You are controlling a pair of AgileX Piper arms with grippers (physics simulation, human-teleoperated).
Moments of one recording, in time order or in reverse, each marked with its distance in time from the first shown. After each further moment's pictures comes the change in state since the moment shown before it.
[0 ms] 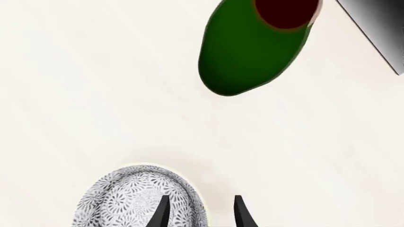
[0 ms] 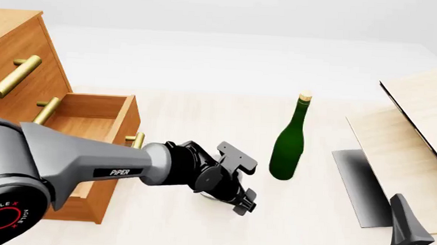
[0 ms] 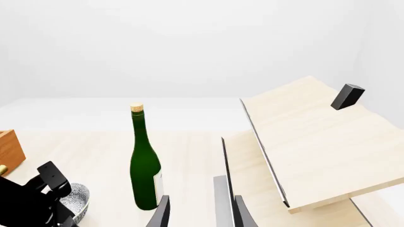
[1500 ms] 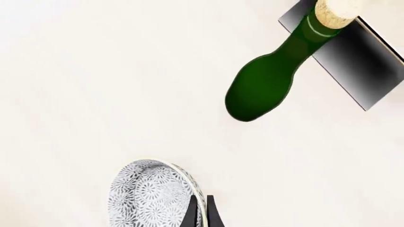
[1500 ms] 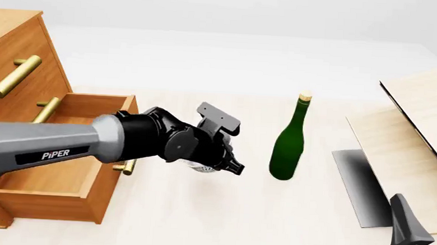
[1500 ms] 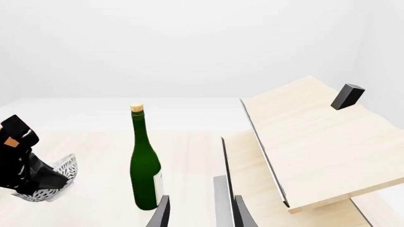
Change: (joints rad) left arm 0.093 -0.207 0.019 -0.002 0.071; right arm 0.000 0.000 0.000 0.000 0.000
